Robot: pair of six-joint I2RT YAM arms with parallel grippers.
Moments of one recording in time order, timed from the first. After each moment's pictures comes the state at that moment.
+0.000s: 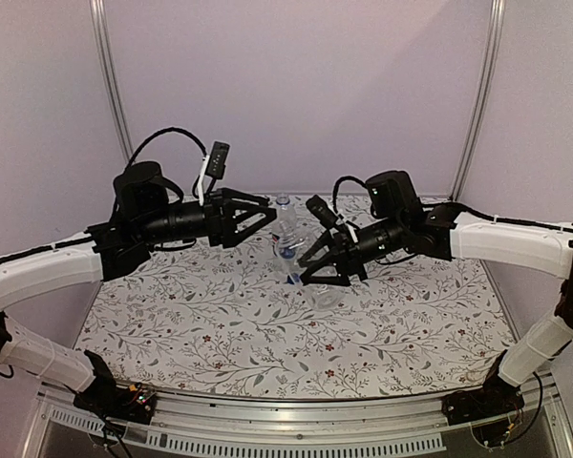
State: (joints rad) left arm -0.76 1.24 0.92 0.33 0.54 -0.43; right arm 0.80 1.55 1.16 -0.16 -0.88 -0.10
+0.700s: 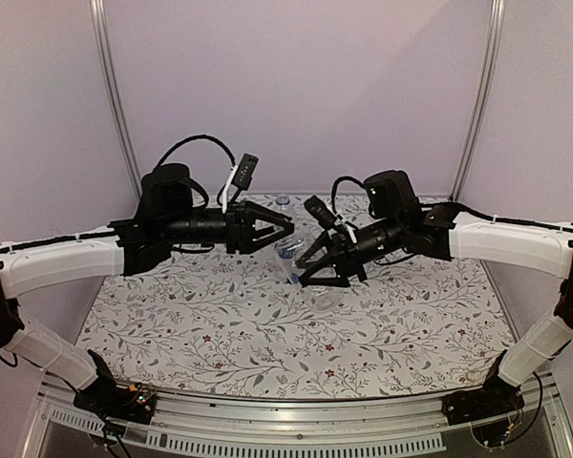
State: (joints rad) left arm -0.80 1.38 0.98 0.32 0.65 -0.44; right arm 0.81 1.55 1.17 -0.16 -0.90 -0.10
